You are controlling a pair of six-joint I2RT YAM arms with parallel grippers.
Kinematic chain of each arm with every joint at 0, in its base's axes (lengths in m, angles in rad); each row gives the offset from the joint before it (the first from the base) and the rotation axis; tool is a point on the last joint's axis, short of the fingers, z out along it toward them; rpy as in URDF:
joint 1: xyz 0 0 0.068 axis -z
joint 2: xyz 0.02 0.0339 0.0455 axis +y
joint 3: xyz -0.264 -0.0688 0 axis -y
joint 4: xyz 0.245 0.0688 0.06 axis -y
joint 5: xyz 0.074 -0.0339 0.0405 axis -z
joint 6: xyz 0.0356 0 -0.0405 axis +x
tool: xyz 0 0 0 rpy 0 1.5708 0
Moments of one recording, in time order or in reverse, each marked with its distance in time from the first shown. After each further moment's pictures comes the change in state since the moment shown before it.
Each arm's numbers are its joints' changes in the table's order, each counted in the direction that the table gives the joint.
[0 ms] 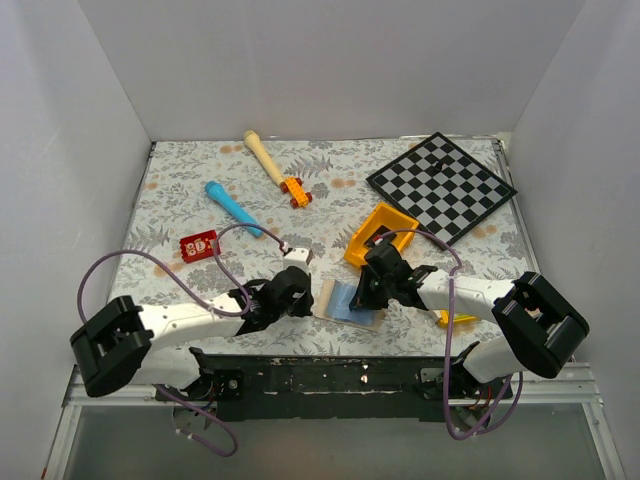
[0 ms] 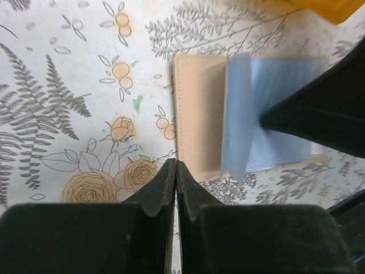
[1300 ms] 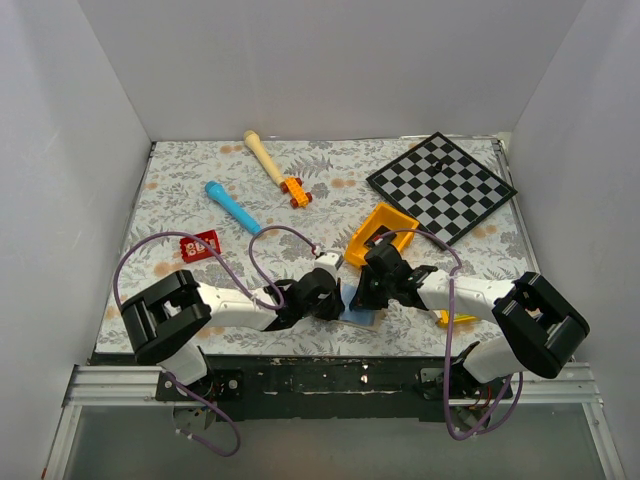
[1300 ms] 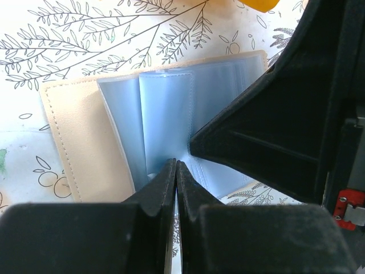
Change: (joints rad) left arm 0.048 0.262 0.091 0.244 0.129 -0.005; right arm -0.001 -0.002 0.000 -0.001 0.001 -0.002
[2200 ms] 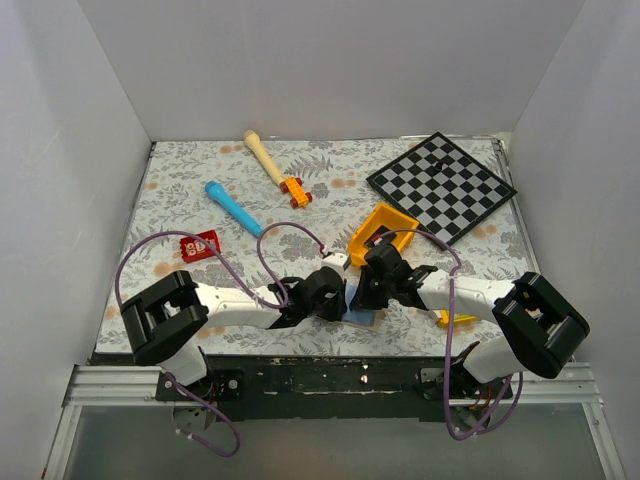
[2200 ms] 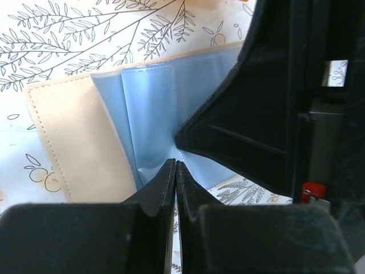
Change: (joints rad) left arm 0.035 -0.017 0.072 -0.113 -0.003 0.035; right arm 0.000 -0.001 0.002 0.000 -0.001 -0.012
